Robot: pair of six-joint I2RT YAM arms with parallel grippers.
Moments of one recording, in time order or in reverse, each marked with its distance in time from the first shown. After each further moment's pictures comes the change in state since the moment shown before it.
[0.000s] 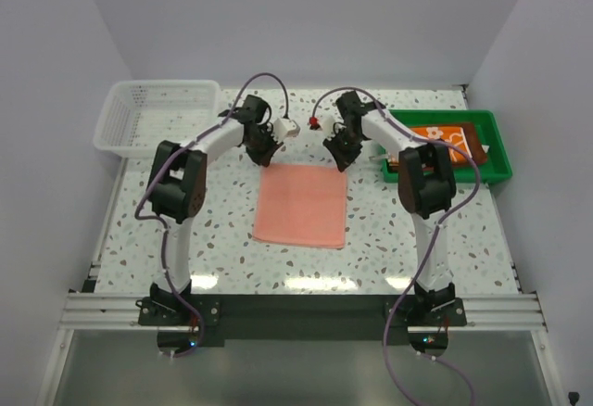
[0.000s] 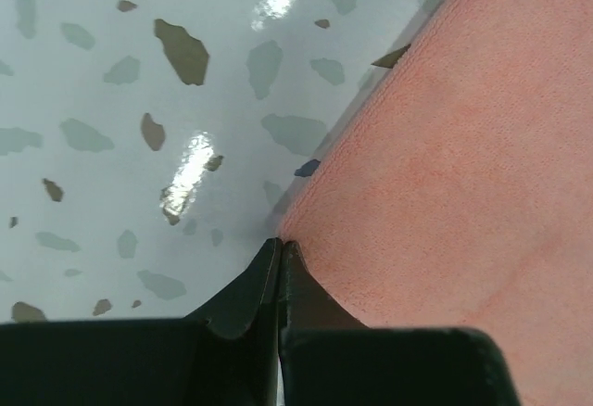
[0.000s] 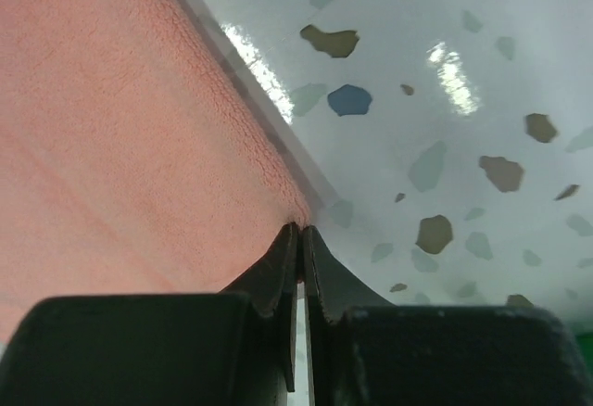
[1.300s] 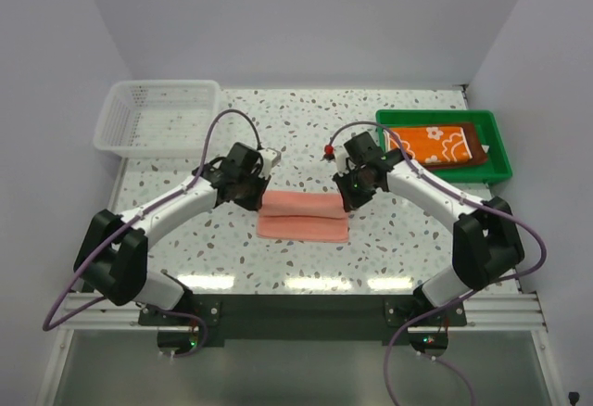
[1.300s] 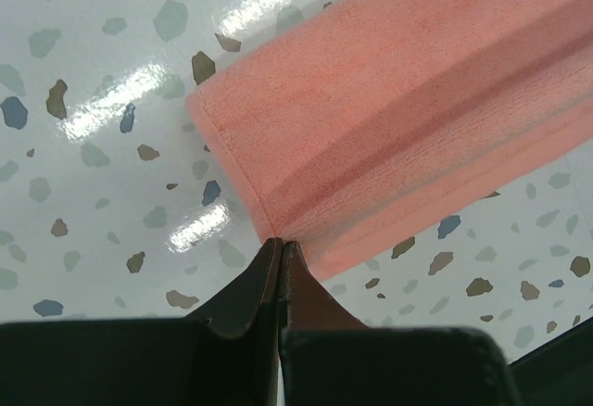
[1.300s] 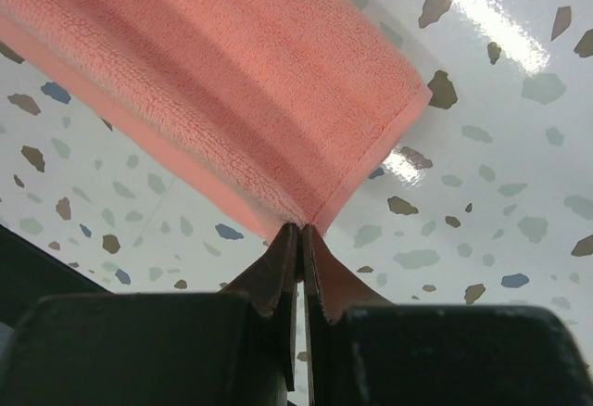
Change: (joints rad) left arm -0.191 -0.724 -0.716 0.175 -0.239 -0.660; right arm 0.162 -0.676 -0.699 0.187 0.092 0.484
